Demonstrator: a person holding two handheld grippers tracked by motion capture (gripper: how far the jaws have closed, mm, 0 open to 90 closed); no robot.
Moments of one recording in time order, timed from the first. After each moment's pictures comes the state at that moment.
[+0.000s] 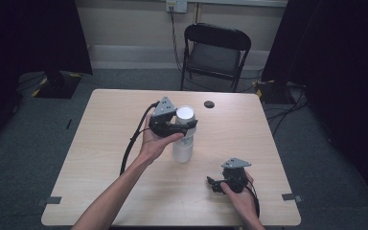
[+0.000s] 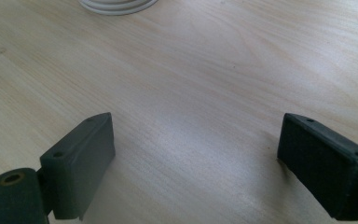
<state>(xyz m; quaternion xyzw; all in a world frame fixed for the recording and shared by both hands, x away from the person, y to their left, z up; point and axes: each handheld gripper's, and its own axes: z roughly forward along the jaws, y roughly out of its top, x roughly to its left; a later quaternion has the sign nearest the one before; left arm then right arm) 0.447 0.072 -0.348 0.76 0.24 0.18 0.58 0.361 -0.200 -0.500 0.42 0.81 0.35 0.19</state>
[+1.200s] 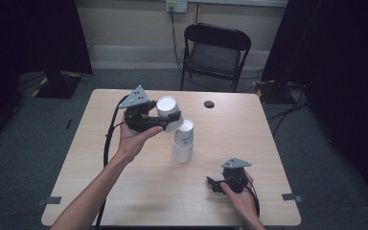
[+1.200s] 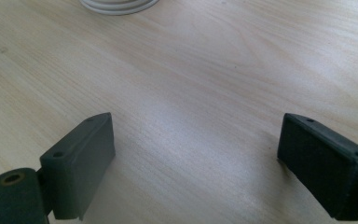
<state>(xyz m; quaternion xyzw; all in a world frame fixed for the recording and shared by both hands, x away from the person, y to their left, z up) 0.420 0.131 -0.303 0.74 0.24 0.16 0.61 0.361 -0.200 -0.500 0.42 0.82 0.35 0.19</state>
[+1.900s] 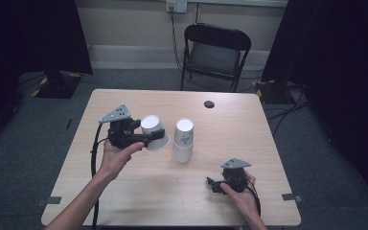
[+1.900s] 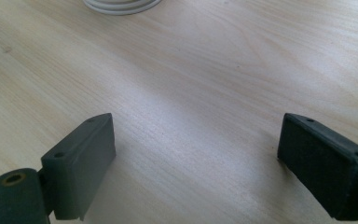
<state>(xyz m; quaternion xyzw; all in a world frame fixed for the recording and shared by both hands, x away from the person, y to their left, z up) 0.398 0.170 -0.341 0.73 0.29 0.09 0.61 0.360 -0.199 -0.500 0.42 0.82 0.35 0.18</state>
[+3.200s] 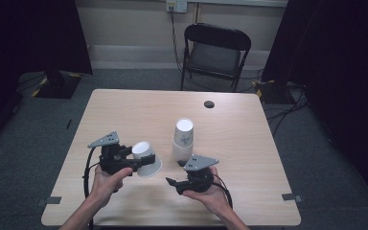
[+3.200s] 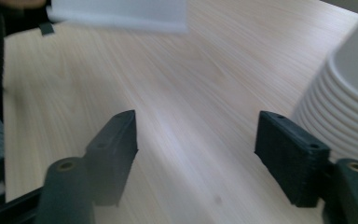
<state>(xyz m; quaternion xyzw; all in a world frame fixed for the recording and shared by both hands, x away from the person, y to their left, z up) 0.357 0.193 -0.399 0.72 0.33 0.00 0.61 0.341 -0.086 -0.438 0.23 0.84 0.48 0.12</state>
